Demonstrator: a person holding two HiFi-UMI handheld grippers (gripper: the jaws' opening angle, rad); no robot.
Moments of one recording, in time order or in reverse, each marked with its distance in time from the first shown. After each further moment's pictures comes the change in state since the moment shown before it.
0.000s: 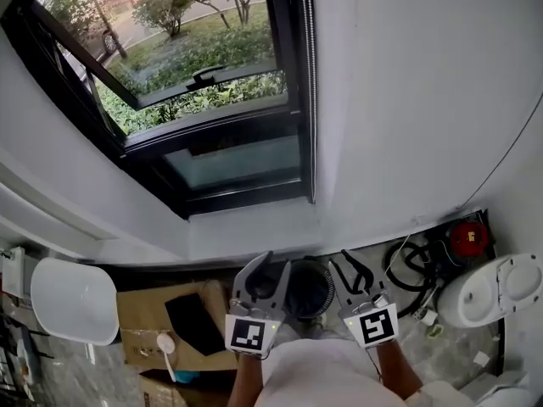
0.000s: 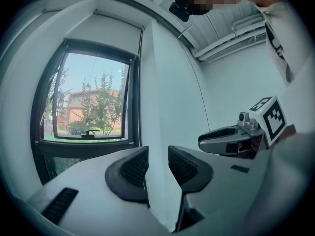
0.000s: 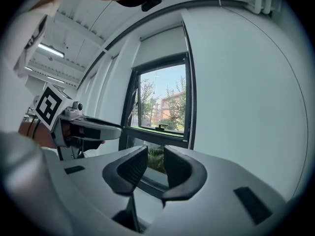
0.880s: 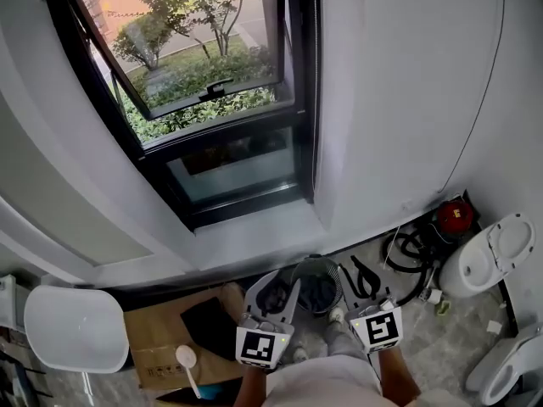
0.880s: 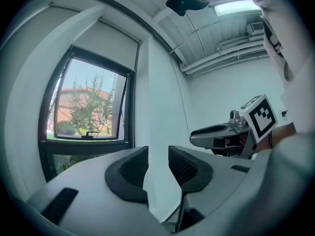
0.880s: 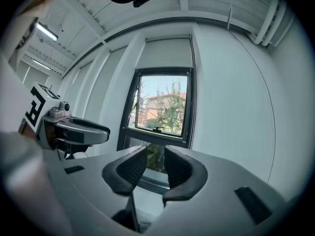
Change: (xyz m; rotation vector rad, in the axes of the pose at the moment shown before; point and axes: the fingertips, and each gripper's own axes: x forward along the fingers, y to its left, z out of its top) left arm -0.210 0.014 -0.001 0.010 -0.049 -0.191; right arm -0.081 0.181 0.039 -0.051 0.041 -0.225
